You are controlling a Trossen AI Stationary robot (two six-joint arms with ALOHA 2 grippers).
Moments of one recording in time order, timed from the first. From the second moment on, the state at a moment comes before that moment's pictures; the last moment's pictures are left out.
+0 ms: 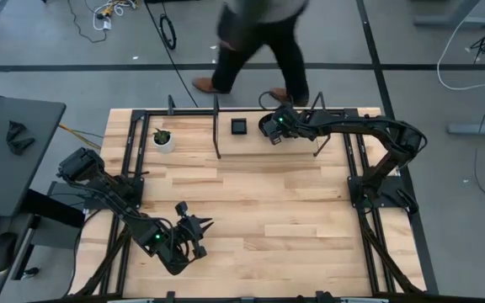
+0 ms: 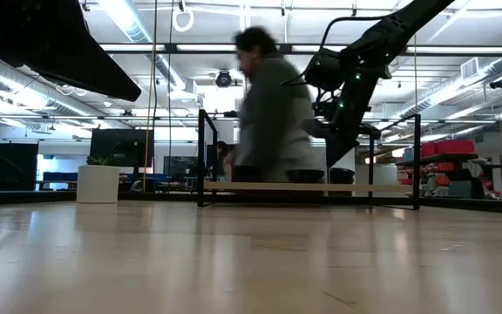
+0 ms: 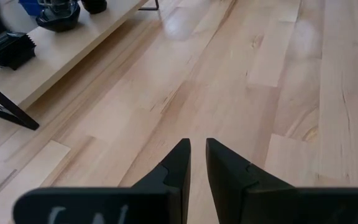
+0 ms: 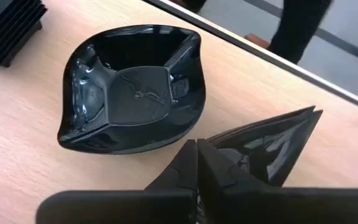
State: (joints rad) left arm -0.78 1.62 0.88 -0.28 -1.02 -0.85; right arm -0.51 1.63 1.05 -0.46 0.35 0.45
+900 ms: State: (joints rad) left arm -0.77 1.62 0.88 -0.27 -1.02 -0.84; right arm -0.52 1.69 1.05 -0.53 0.35 0.38
